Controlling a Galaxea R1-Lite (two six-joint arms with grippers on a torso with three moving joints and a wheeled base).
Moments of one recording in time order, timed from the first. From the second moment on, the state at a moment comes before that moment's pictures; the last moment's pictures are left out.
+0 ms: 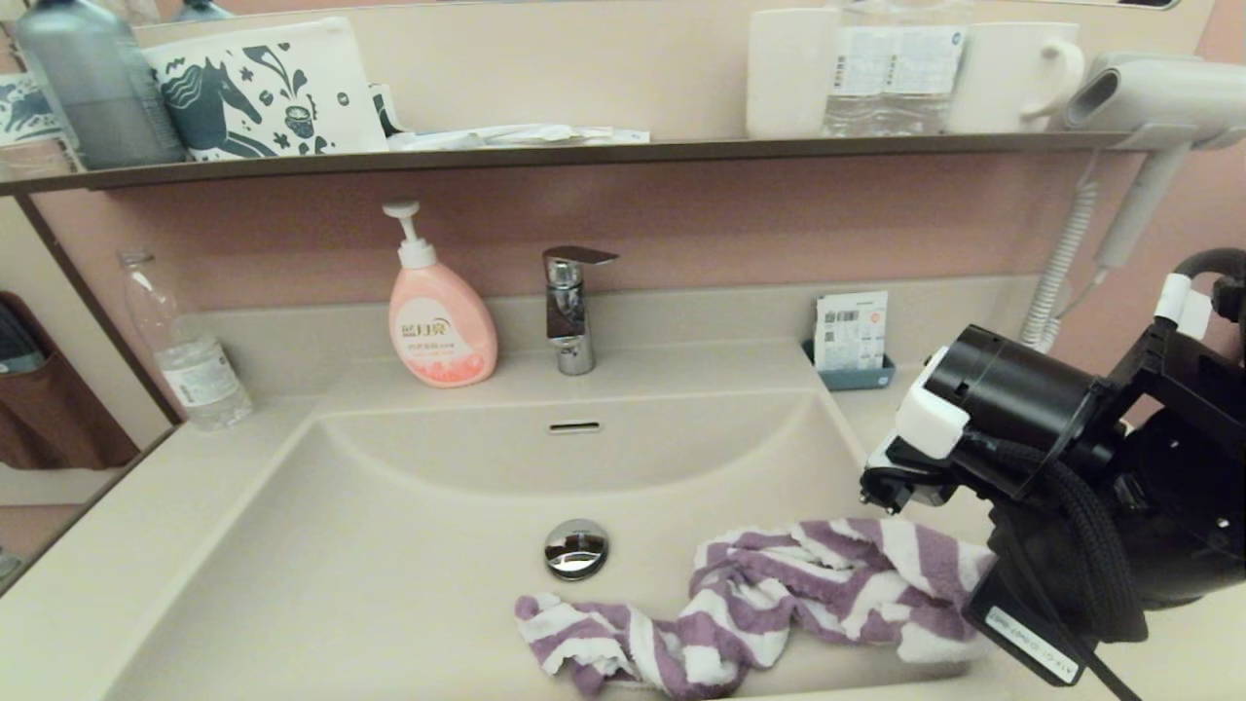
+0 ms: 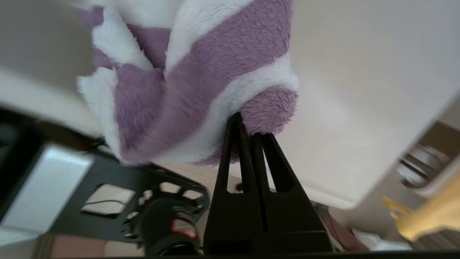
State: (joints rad) left arm 0.00 0.00 0.00 -0.09 0.01 -0.08; right arm 0.76 1.69 -1.45 1.11 -0.42 0.02
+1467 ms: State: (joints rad) left arm 0.00 0.00 0.00 -0.09 0.01 -0.08; right arm 0.57 2.06 -1.95 0.51 -0.37 0.16
